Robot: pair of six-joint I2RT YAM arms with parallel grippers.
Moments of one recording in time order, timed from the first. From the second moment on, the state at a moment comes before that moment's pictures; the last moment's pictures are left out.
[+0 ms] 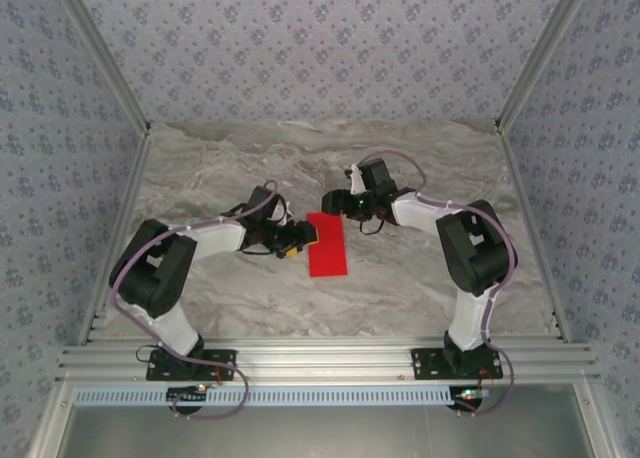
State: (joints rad) left arm -0.53 1.72 0.86 -0.11 0.57 -0.81; right arm 0.47 1.88 1.13 -0.05 -0.47 0.54
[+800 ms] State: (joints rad) left arm -0.57 1.79 0.89 -0.05 0.61 -0.88; right arm 0.58 1.53 0.77 -0.03 -0.30 0.35
